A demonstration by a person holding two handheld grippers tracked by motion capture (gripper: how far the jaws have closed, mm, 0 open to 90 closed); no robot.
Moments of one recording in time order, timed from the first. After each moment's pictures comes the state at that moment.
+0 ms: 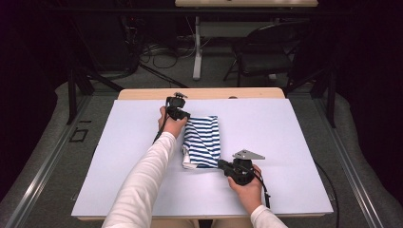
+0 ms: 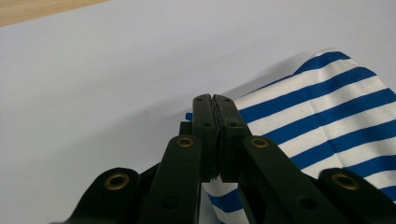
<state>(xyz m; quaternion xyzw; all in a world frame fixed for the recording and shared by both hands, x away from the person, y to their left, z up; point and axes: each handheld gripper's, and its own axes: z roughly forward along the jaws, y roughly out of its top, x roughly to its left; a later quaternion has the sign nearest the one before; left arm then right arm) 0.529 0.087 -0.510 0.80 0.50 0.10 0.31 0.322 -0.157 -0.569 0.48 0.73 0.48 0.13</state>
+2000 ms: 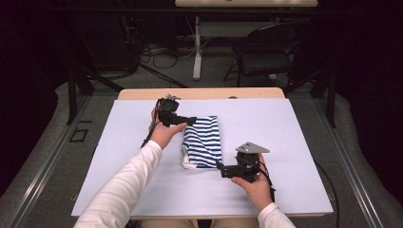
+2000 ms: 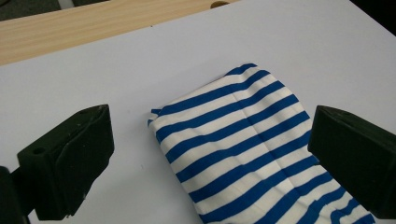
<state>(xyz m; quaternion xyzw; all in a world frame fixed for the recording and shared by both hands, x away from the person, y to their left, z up) 0.470 0.105 -0.467 0.79 0.46 0.11 0.39 0.325 -0.165 -0.533 0.45 0.74 0.46 0.18</state>
